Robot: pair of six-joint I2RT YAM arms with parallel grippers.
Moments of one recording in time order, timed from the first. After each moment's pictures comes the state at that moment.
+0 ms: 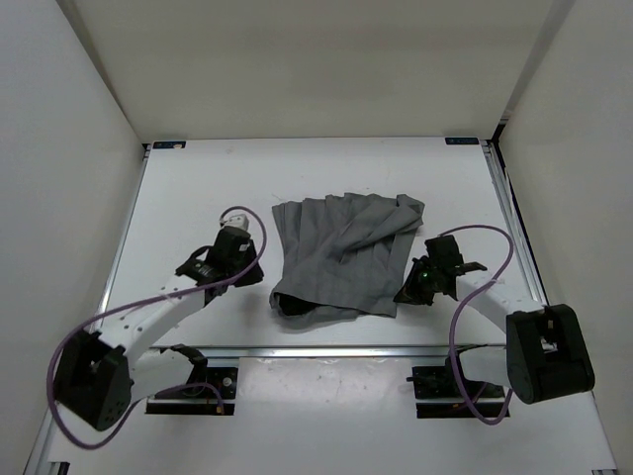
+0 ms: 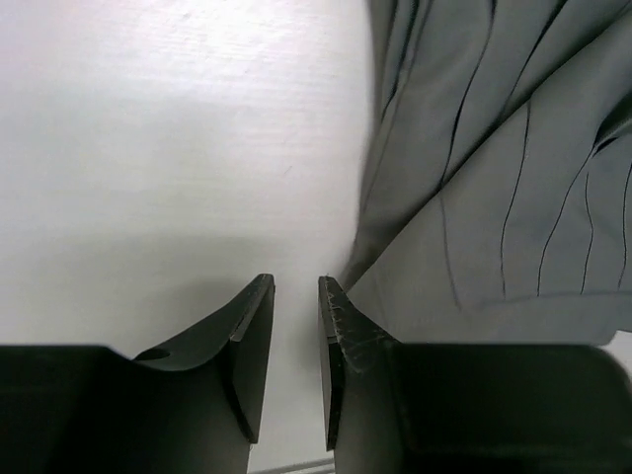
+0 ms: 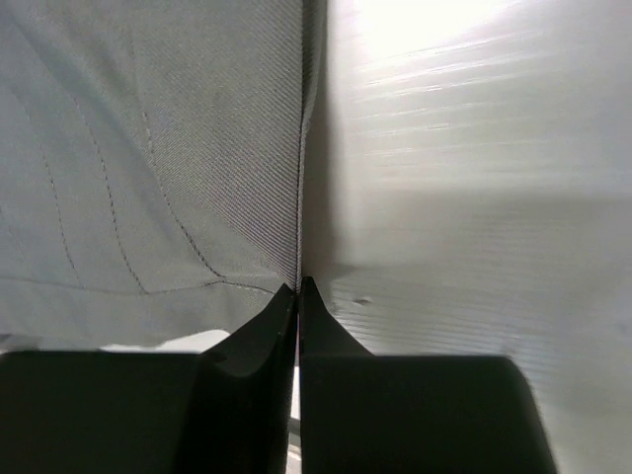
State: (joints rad) left arm -0.50 1.03 0.61 -0.42 -0.12 -0.62; right arm 0.26 1.26 0.50 -0.36 -0.31 0.64
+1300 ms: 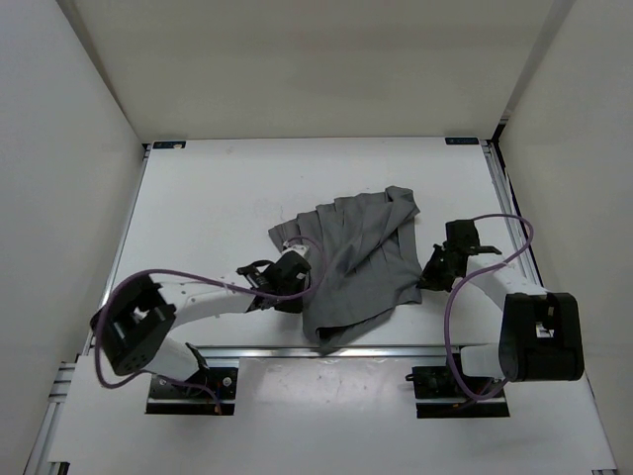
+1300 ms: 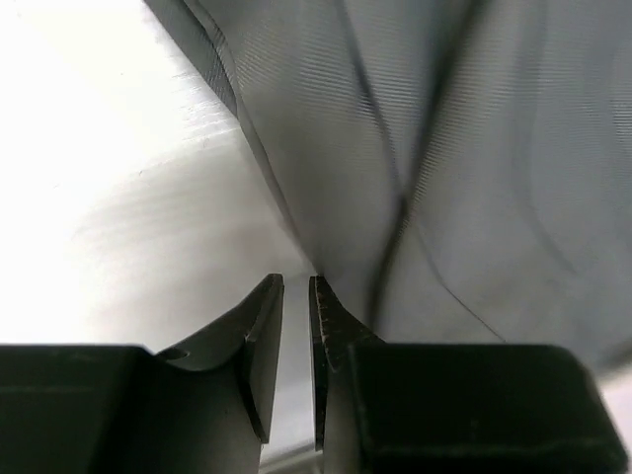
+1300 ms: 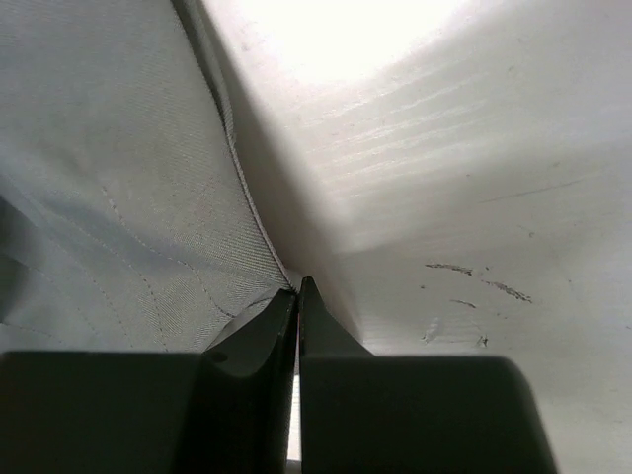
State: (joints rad) left arm -0.91 1.41 0.70 -0.31 -0.13 -0.65; right arm 0.07 1.34 0.63 -0.48 -0.17 0.54
